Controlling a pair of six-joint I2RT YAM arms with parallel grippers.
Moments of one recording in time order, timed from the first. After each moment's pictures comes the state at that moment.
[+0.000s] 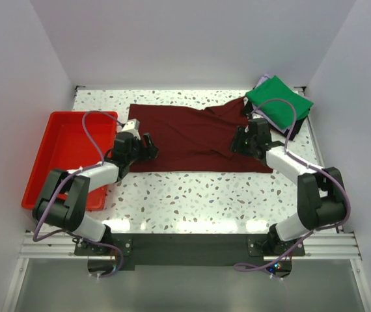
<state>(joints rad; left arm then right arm) -0.29 1.50 0.62 0.33 0.06 -0.47 0.24 1.51 0.88 -0.14 -0.03 0.45</state>
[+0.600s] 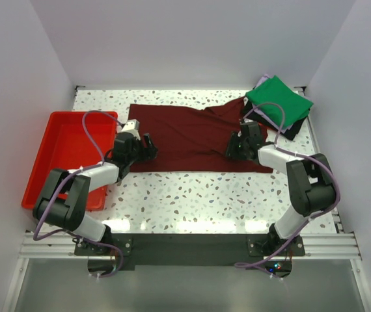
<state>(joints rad) -0.29 1.51 0.61 0.34 0.03 -0.44 0.28 1.66 0.88 -0.07 -0.05 0.47</state>
